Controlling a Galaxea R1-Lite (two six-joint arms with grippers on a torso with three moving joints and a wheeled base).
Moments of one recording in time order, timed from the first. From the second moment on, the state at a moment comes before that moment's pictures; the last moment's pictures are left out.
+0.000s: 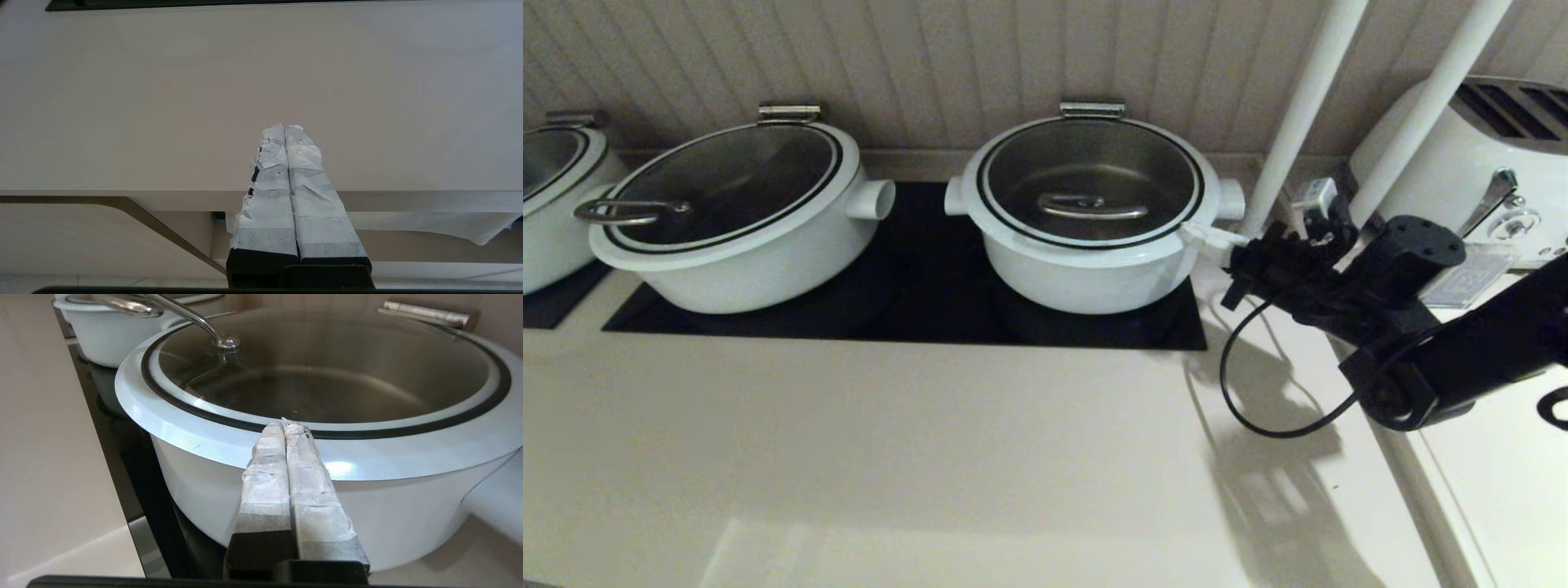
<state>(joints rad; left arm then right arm) 0.01 0.00 0.00 -0.01 -0.03 0.03 0.23 2.09 -0.99 -1.49 0.67 -0.02</state>
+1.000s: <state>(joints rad) 0.01 0.00 0.00 -0.01 -0.03 0.03 0.22 2.07 -0.98 -1.48 0.66 -0.02</state>
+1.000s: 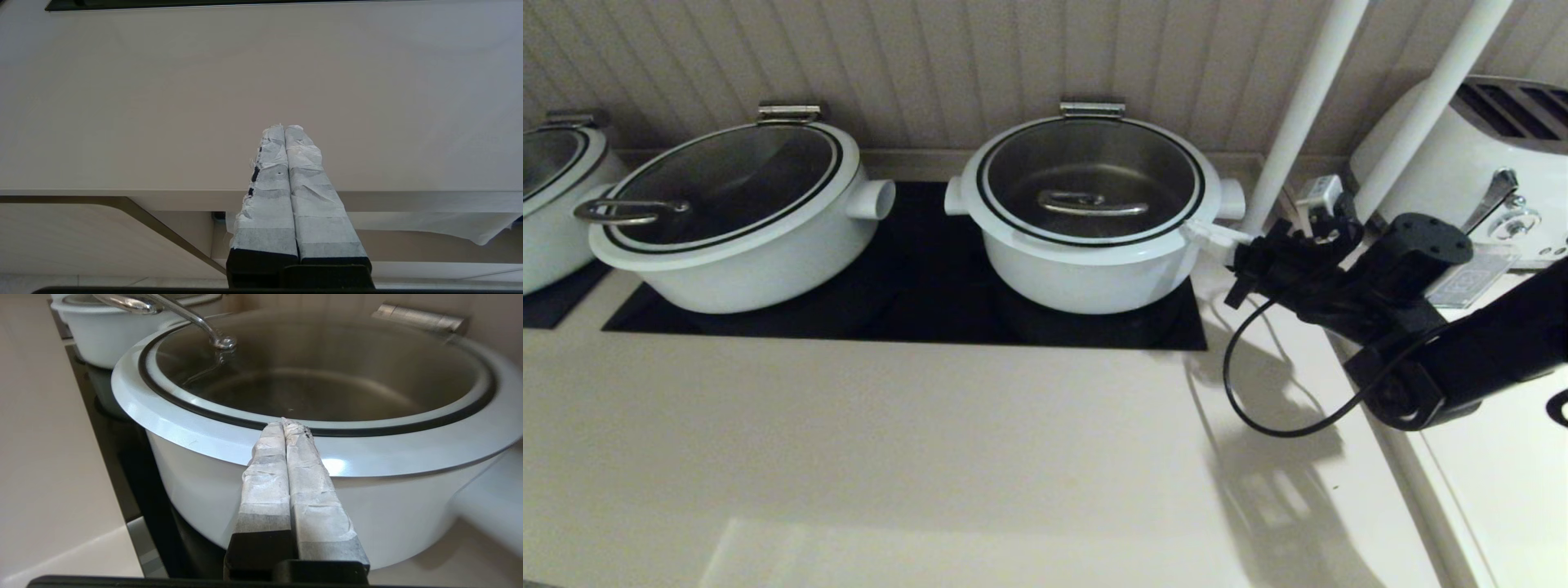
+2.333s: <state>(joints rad) 0.01 0.00 0.00 -0.01 -0.03 0.03 0.08 1.47 -0.77 -1.25 0.60 0.08</state>
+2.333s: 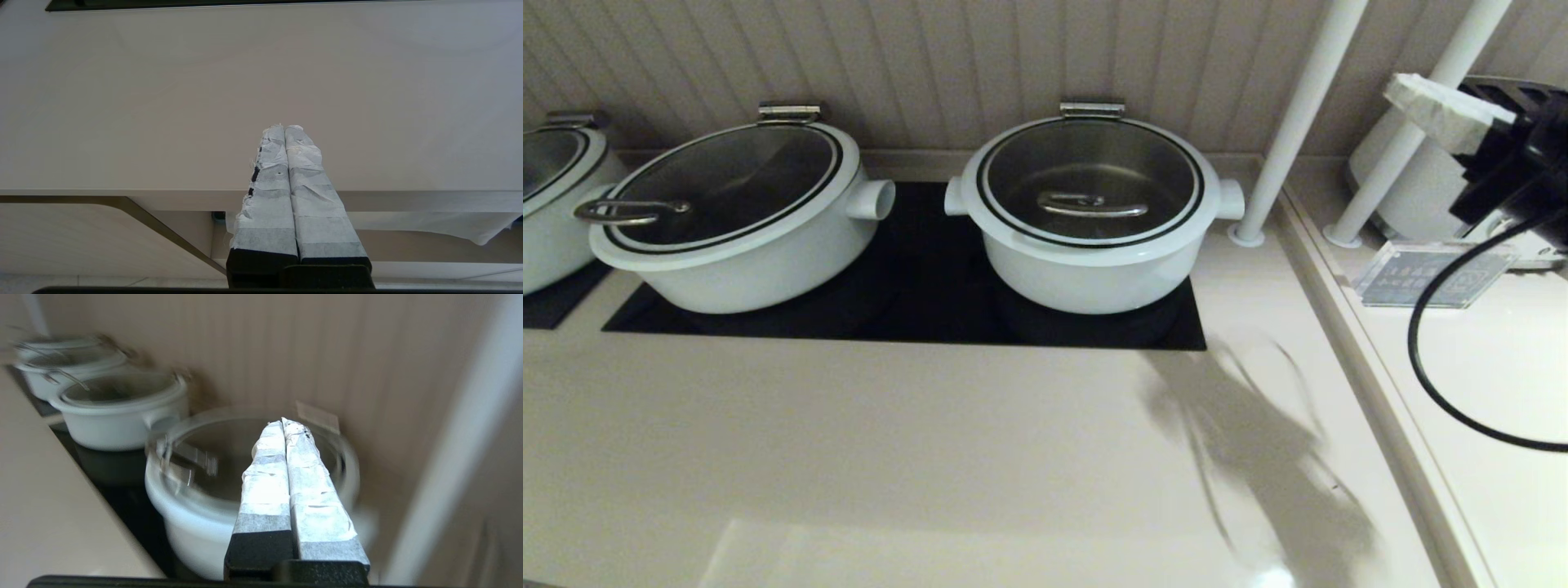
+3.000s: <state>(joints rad) 0.01 0.00 0.00 -0.01 -0.03 0.03 0.06 0.93 -0.06 -0.87 0.30 0.08</state>
